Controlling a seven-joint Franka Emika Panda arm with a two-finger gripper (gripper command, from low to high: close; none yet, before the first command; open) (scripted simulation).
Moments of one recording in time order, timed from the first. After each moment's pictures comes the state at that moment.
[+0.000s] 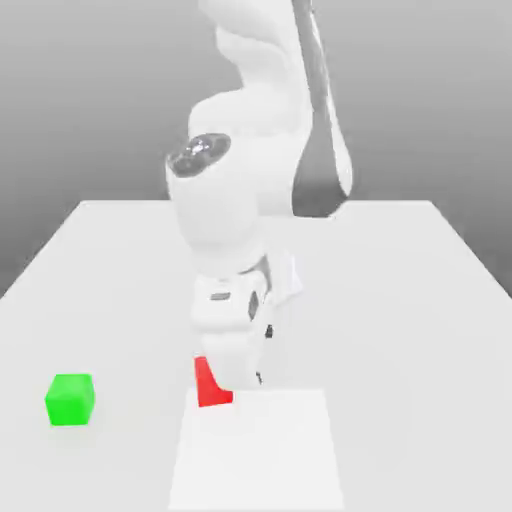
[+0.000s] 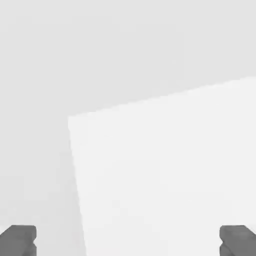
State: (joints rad) arm 0.71 -0.07 -0.84 -2.90 0.14 2.75 -1.03
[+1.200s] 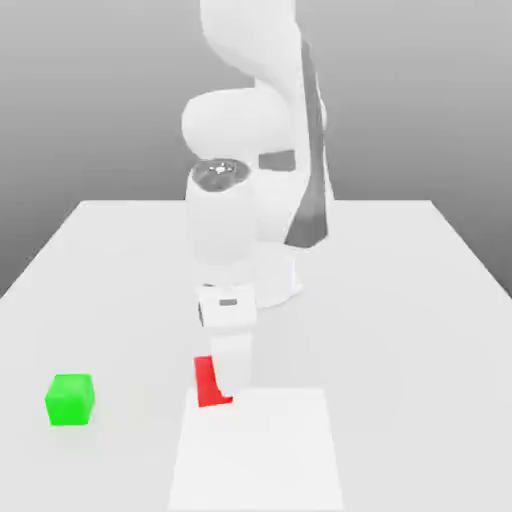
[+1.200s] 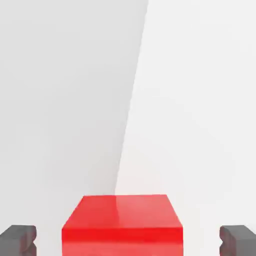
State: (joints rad) arm 0.25 0.13 -0.31 -2.95 0.35 3.06 -1.37
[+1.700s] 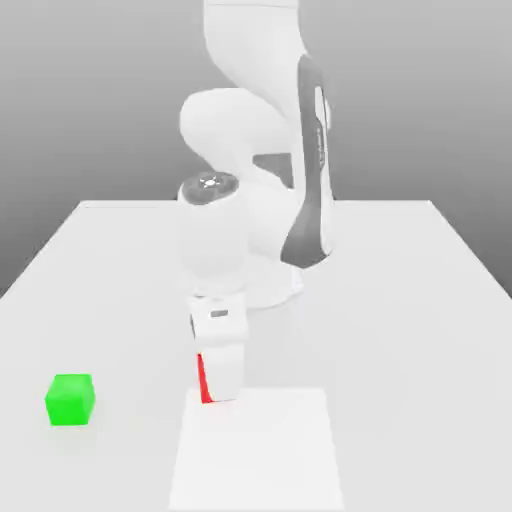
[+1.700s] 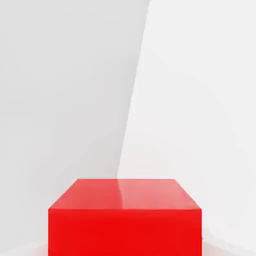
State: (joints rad) arm 0.29 0.09 -0.38 -2.96 0.20 3.03 -1.24
